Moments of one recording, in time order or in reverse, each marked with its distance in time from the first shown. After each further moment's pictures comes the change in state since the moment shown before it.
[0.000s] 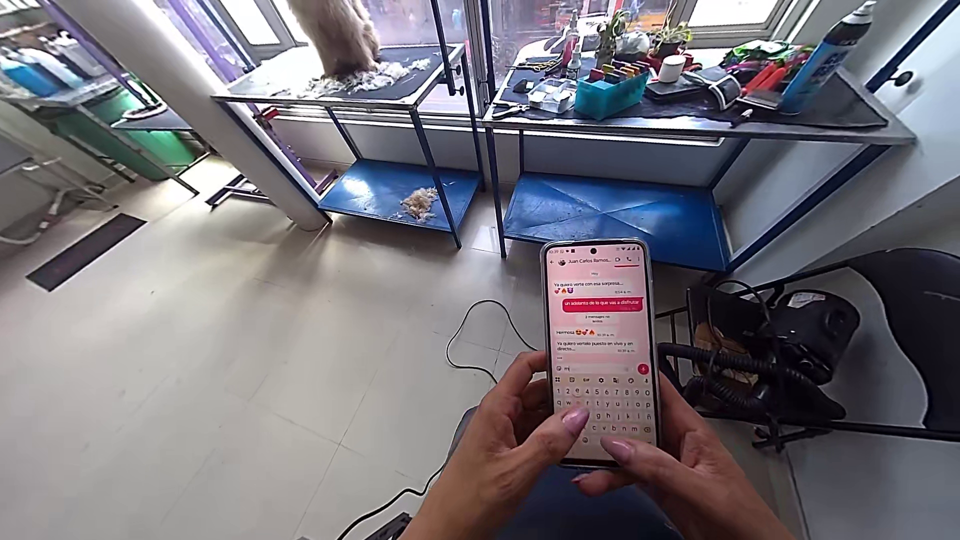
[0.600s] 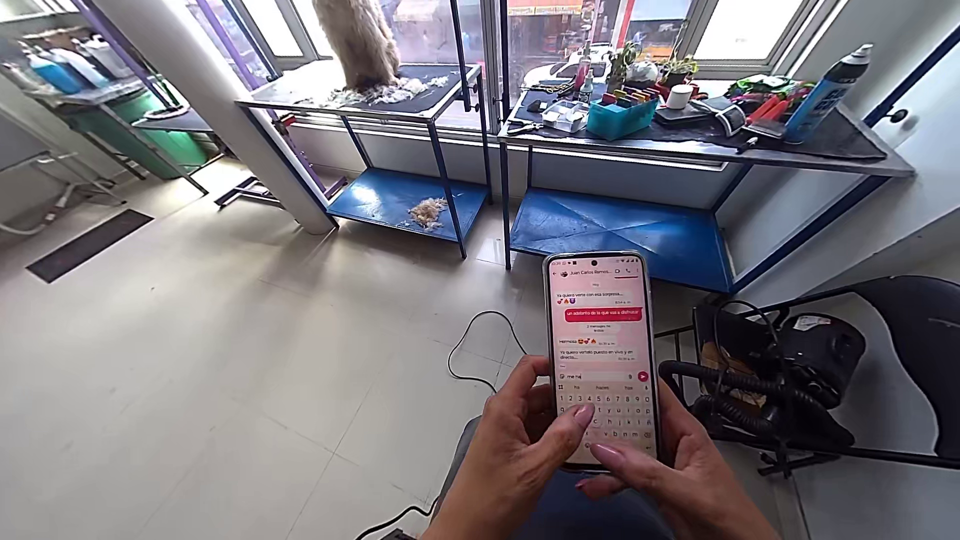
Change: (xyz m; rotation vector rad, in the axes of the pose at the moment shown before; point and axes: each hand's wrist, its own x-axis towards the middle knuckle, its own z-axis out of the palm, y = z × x) left_hand -0.015 -0.002 -0.015 0.045 0.108 0.114; right_hand 0.008 0.016 0.034 -0.067 0.099 -0.001
